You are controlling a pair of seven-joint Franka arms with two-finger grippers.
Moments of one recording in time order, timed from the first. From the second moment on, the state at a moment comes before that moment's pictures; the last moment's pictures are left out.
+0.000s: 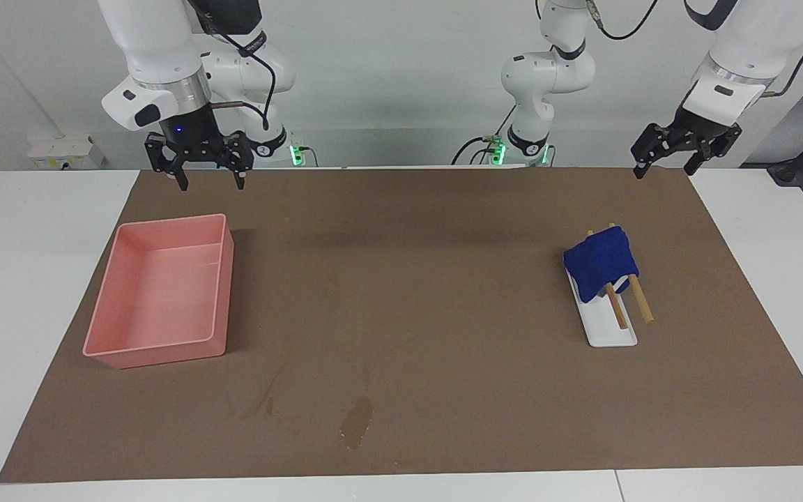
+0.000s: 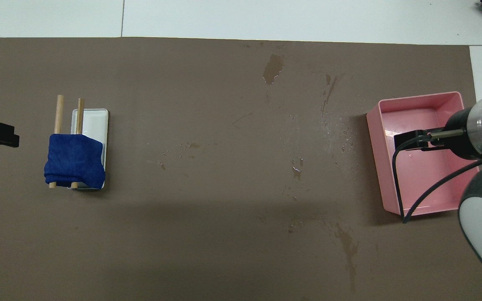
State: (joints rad) left arm 0.01 -0.04 -0.04 -1.56 0.01 1.51 0.00; right arm -0.03 -0.09 0.16 -1.68 -0.03 1.65 0.10
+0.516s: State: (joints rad) left arm 0.01 -0.04 -0.03 -1.56 0.01 1.51 0.00; right arm -0.03 -0.09 0.16 -1.68 -0.03 1.65 0.10
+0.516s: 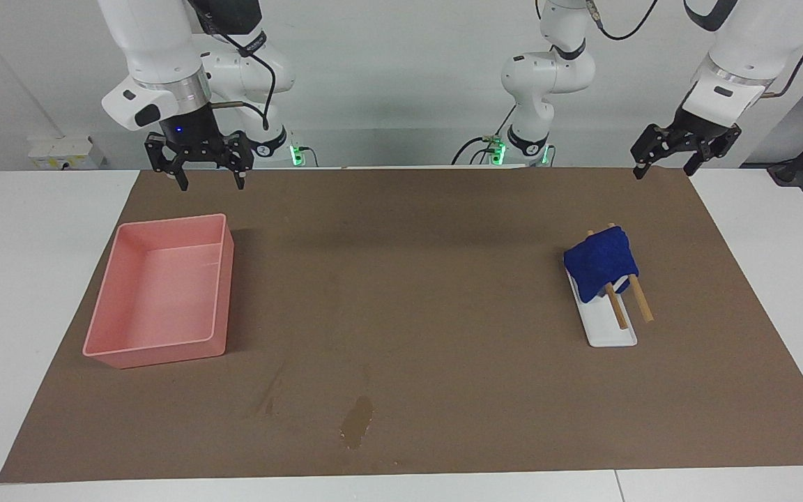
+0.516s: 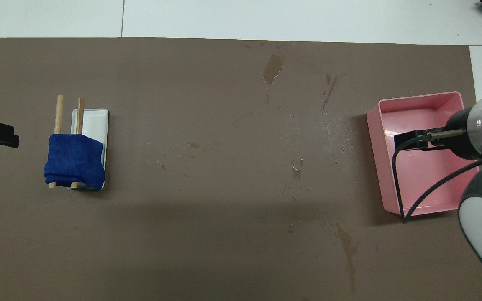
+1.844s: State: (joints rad) left arm 0.08 -0.04 -0.03 -1.76 0.00 1.75 -0.42; right arm -0.03 -0.09 0.16 -1.68 -0.03 1.65 0.10
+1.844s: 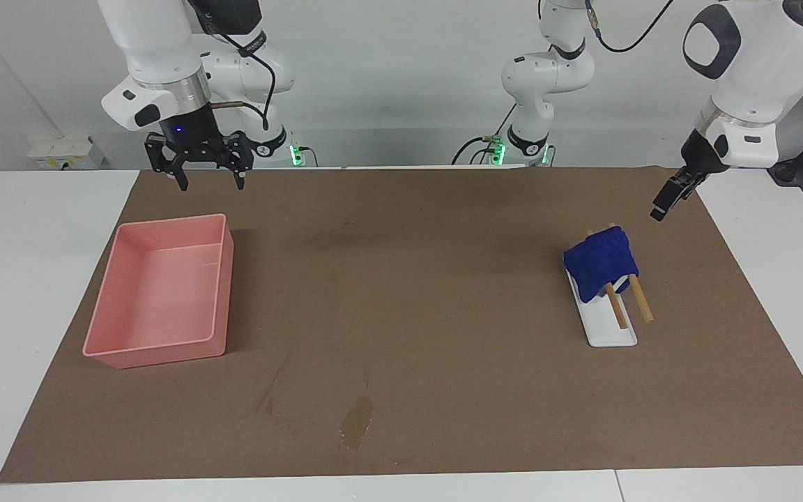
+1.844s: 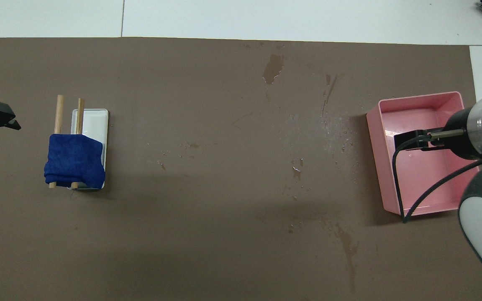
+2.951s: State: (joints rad) left arm 0.08 -0.03 -0.03 -2.07 0.00 2.03 0.00; right arm -0.03 -0.09 0.16 -1.68 -0.03 1.65 0.10
